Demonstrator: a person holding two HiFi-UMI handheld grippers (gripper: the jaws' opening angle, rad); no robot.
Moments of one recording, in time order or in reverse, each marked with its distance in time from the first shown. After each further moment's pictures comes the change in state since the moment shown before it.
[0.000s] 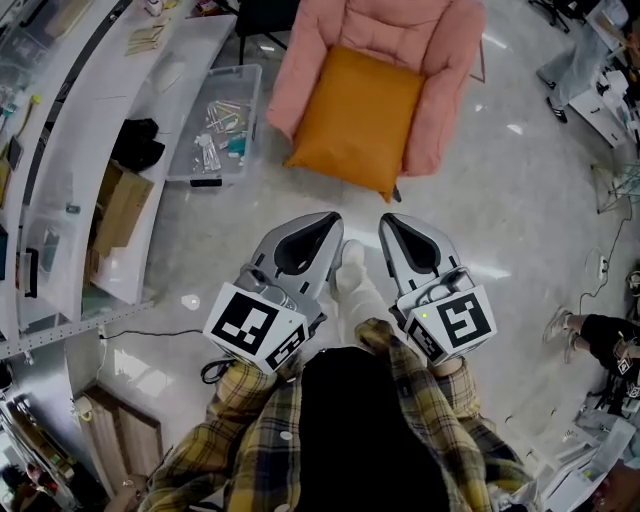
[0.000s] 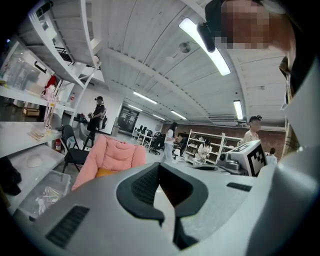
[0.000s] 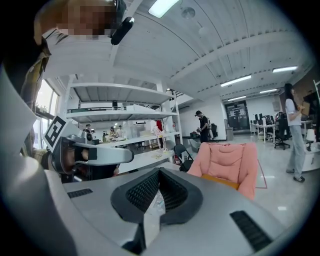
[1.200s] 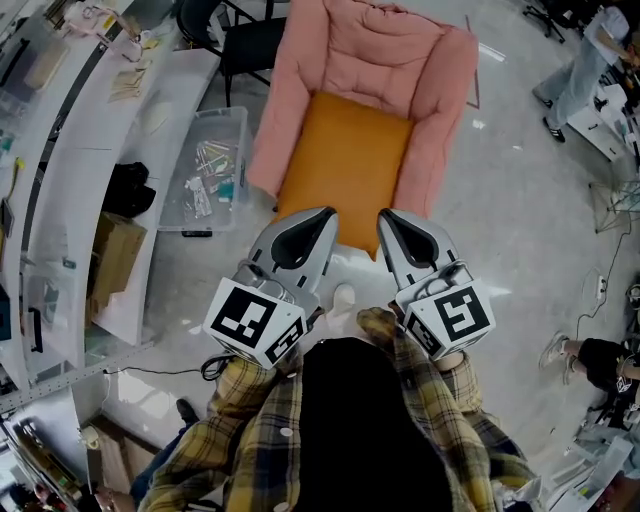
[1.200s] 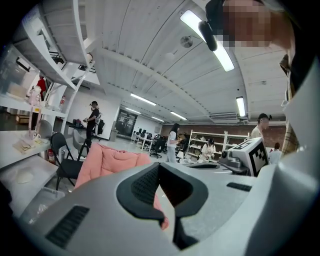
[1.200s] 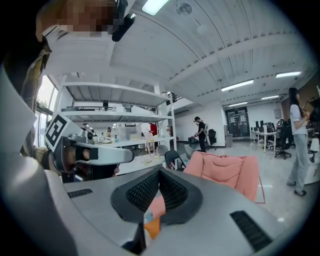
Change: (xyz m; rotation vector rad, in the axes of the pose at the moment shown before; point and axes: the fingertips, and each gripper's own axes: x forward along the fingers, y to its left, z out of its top) left arm 0.150 0.070 0.065 0.060 -0.027 -0.003; right arm 0.091 -0.138 0.061 -0.041 -0.039 -0.006
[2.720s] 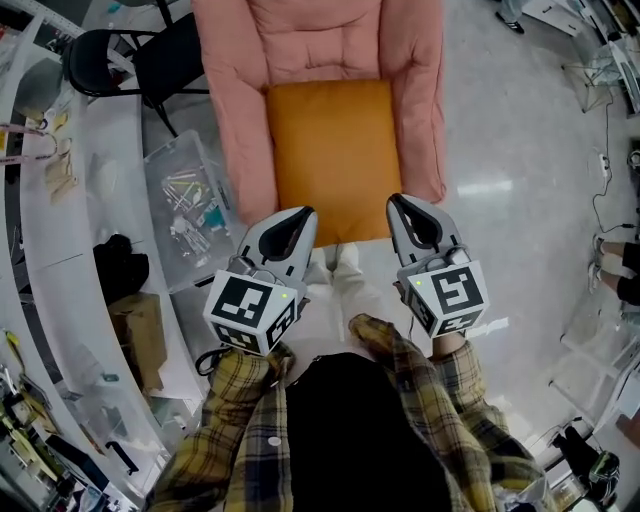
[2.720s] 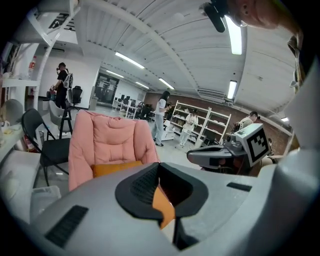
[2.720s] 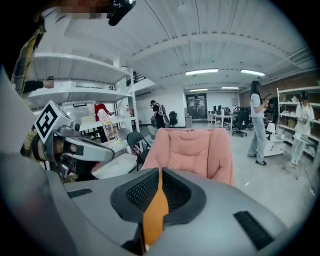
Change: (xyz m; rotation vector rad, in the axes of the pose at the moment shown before) left arm 0.097 0.160 -0.075 0.032 0.405 -0.253; right arm 0.113 -0.093 -0.093 0.175 0.198 -0.451
